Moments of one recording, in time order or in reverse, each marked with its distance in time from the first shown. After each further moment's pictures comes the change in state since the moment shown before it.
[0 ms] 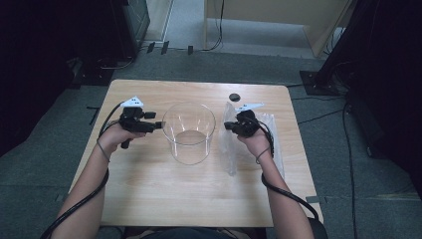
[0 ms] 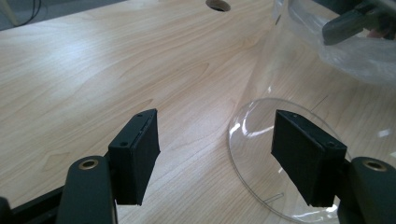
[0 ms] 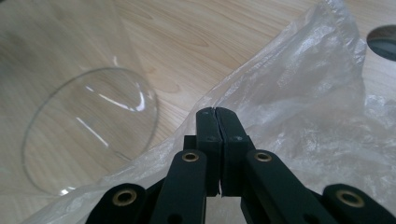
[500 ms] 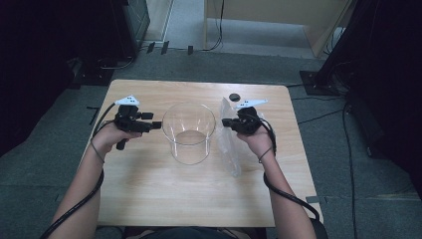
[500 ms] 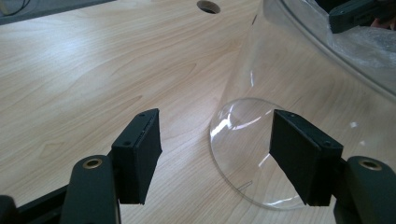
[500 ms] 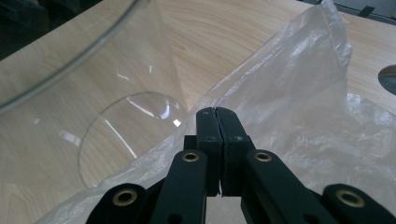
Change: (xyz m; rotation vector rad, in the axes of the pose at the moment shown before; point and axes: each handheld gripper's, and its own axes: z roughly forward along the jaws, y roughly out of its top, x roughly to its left) left arm -0.010 0.008 -0.016 0.016 -0.017 -0.017; right arm 0.017 0.017 -0.024 -0.057 0.062 -0.018
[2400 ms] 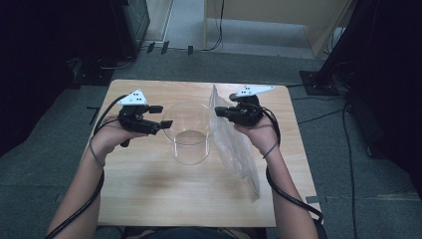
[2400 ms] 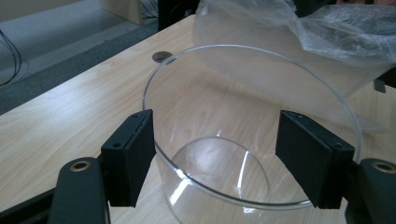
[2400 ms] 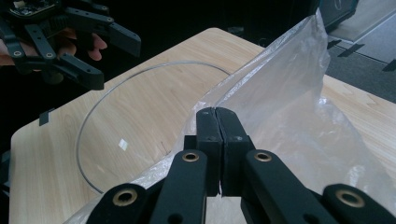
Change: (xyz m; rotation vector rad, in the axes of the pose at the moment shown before) left arm -0.069 0.042 -0.025 -0.080 -0.062 0.206; right arm 0.049 0.054 -0.052 -0.113 0.108 -0.078
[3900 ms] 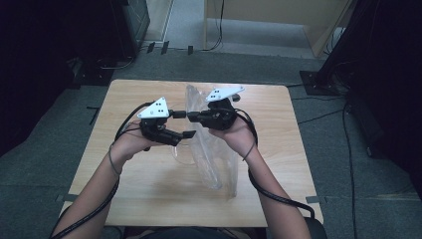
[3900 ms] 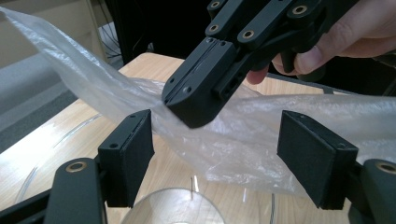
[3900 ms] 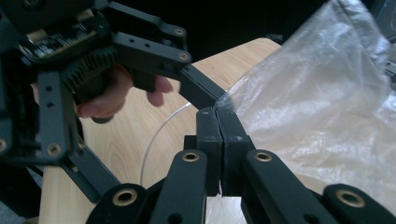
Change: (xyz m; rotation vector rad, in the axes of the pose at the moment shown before) left arm -0.055 0.018 0.032 -0.101 -0.116 0.164; right arm 0.054 0.020 0.042 0.016 0.124 -0.123
